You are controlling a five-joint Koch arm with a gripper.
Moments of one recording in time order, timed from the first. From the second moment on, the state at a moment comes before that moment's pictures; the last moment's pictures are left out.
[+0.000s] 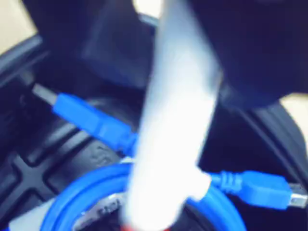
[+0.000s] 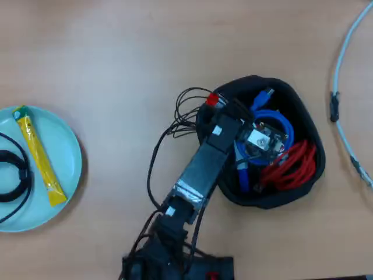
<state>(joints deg) 124.2 82.8 62.8 80.9 12.7</state>
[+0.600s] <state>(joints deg) 124.7 82.8 65.7 80.2 12.7</state>
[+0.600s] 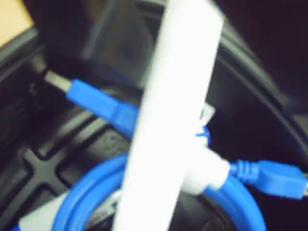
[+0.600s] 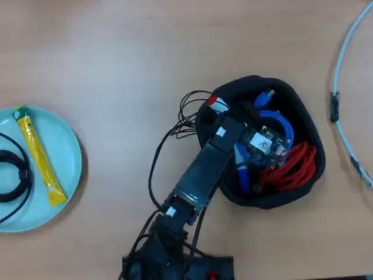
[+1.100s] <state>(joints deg) 107.8 95.0 74.4 85.5 12.7</state>
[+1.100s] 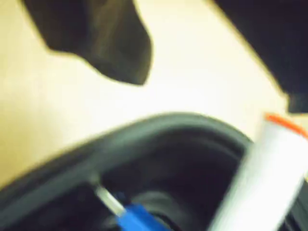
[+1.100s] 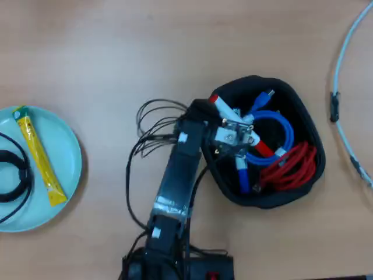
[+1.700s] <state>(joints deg) 93.1 128.9 120.1 69.6 16.7</state>
